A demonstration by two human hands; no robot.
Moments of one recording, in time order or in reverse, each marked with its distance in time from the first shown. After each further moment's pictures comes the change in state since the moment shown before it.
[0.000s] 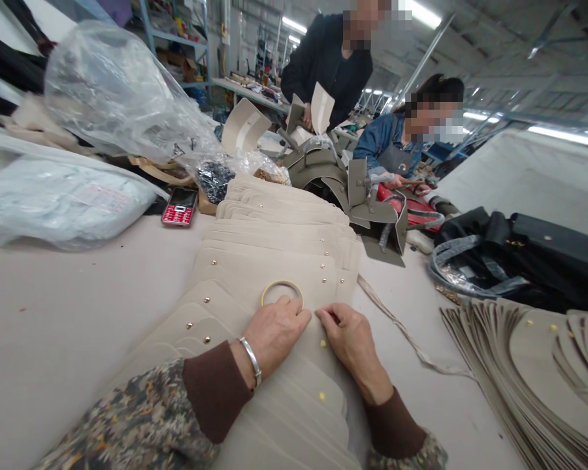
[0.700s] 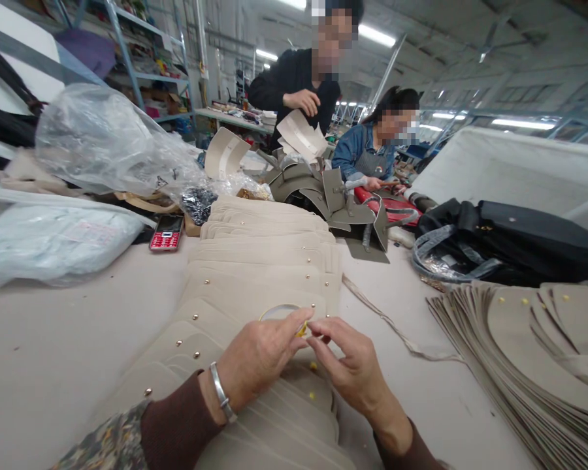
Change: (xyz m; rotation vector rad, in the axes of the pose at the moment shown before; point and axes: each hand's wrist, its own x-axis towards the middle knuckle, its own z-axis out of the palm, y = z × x) left_hand -0.019 0.010 -0.013 -0.265 0.404 0.166; right_hand -0.041 -0.025 -0.043 0.464 0.116 -0.416
